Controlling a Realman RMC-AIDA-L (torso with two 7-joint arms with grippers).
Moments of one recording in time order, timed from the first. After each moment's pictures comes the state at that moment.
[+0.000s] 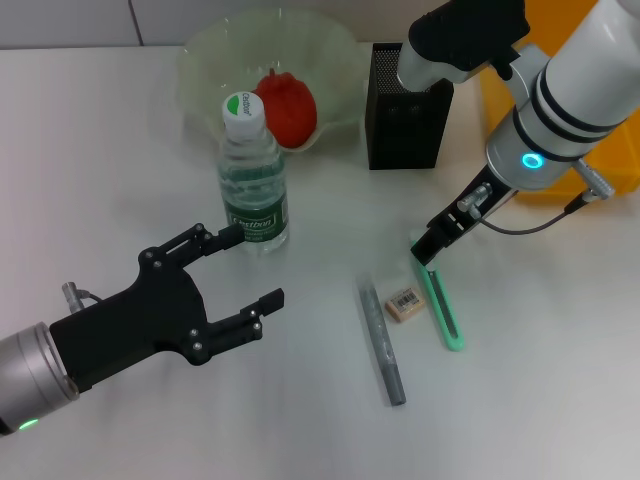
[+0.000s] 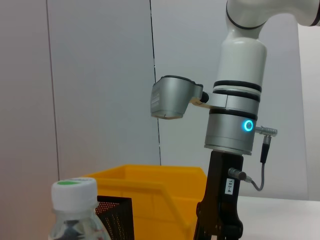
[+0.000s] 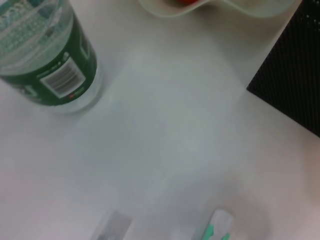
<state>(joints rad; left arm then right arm) -0.19 -2.07 1.33 0.48 1.18 1.50 -0.66 0.86 2.09 -1.56 -1.02 -2.66 -1.39 2.88</state>
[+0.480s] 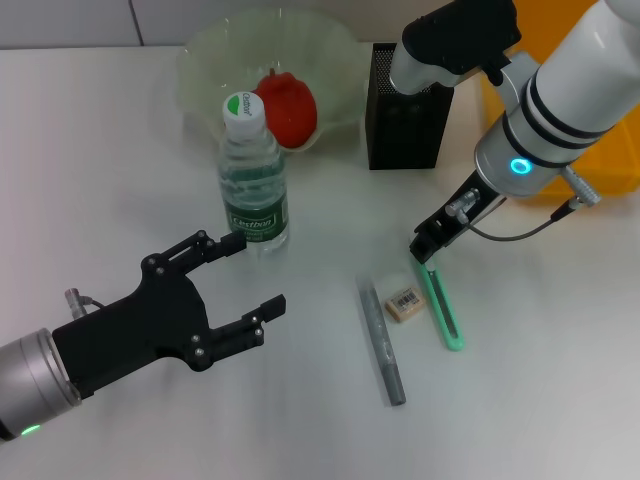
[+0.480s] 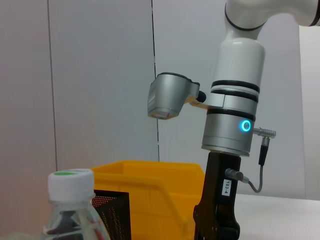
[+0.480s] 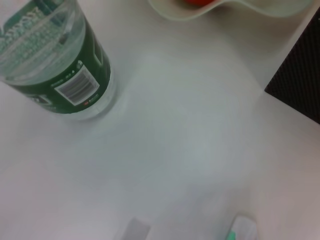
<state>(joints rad) -0.20 -2.07 1.33 0.46 1.18 1.50 -0.66 0.87 2.09 -1.56 -0.96 -2.60 -1.36 2.89</state>
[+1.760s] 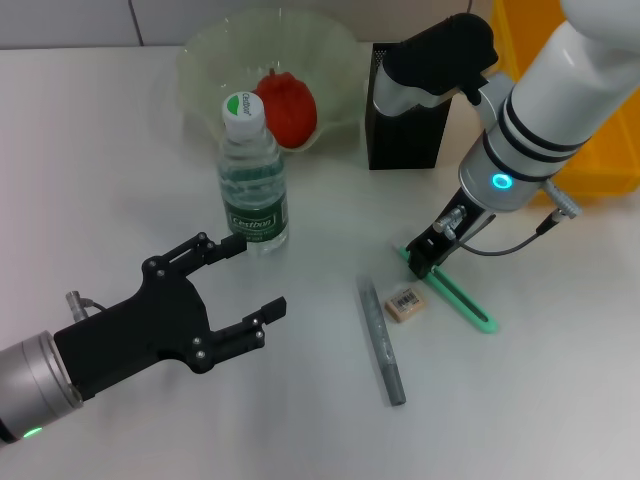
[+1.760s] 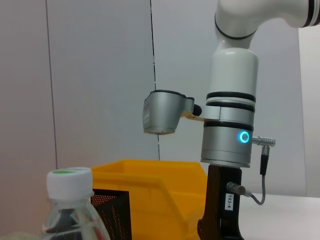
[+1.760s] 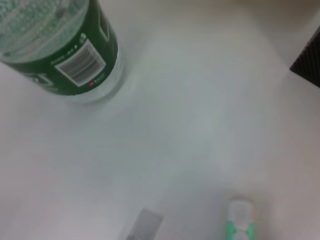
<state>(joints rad) -0.20 -2.07 1.33 0.44 1.18 1.50 -0.63 0.95 2.09 -1.60 -0.80 -2.56 -1.31 2.88</state>
